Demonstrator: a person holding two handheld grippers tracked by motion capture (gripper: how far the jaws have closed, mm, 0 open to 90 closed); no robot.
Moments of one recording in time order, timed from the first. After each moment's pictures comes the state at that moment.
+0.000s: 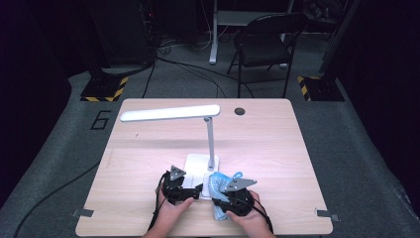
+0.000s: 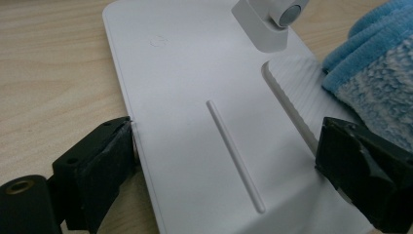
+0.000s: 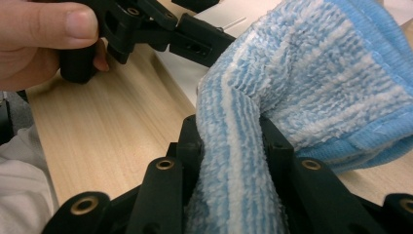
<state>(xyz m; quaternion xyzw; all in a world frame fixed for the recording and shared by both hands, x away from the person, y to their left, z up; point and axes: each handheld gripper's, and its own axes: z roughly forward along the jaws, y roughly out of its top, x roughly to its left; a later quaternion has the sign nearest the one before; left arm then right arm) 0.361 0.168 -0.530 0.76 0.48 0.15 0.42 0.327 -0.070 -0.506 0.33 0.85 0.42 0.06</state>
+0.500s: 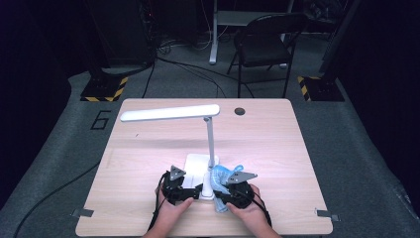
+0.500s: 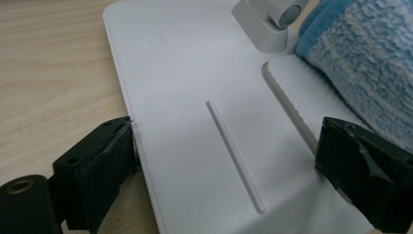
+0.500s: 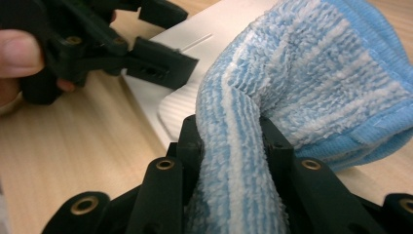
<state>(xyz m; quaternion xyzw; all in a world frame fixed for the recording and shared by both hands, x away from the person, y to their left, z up) 0.361 0.168 -0.530 0.76 0.48 0.14 0.42 0.348 -0.073 -0.508 0.34 0.84 0.42 0.08</state>
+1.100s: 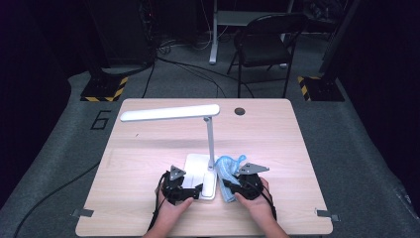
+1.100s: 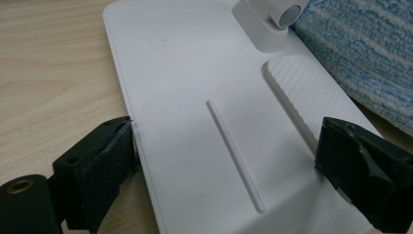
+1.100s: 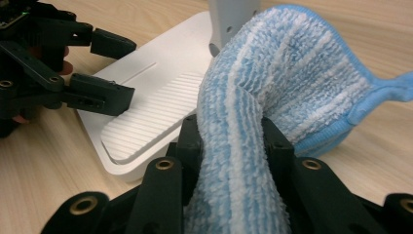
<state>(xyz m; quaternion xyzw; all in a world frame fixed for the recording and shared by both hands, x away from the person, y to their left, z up) 0.362 0.168 -0.530 0.76 0.48 0.14 0.42 0.365 -0.099 -0.500 0.39 0.80 0.44 0.11</state>
